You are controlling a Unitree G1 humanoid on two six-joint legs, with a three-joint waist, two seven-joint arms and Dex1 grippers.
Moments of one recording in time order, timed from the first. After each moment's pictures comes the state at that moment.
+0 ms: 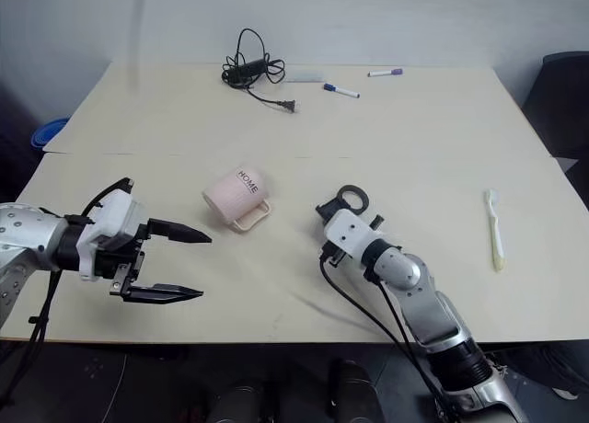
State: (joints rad) left arm -0.31 1.03 0.13 -0.37 -0.62 0.58 -1.24; right arm -0.31 -0.46 0.24 -0.23 -0.11 0.26 0.43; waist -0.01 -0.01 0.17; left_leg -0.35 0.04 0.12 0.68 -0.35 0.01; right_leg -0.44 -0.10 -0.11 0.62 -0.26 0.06
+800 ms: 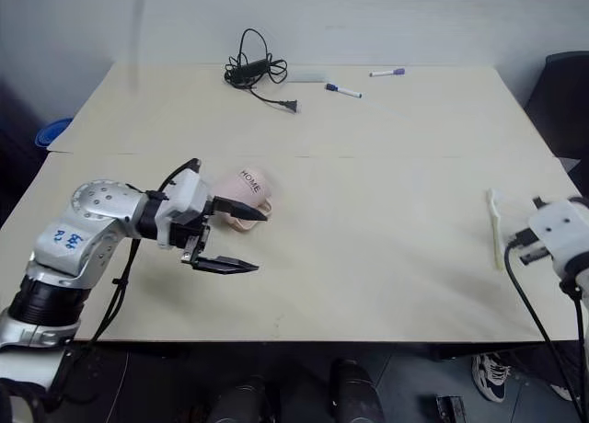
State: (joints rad) left arm -0.64 0.74 -0.14 -0.13 -0.46 0.42 -1.28; right arm 0.02 -0.85 -0.47 0.12 -0.14 0.13 0.41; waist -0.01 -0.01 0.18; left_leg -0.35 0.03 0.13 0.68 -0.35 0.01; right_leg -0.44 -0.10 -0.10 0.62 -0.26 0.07
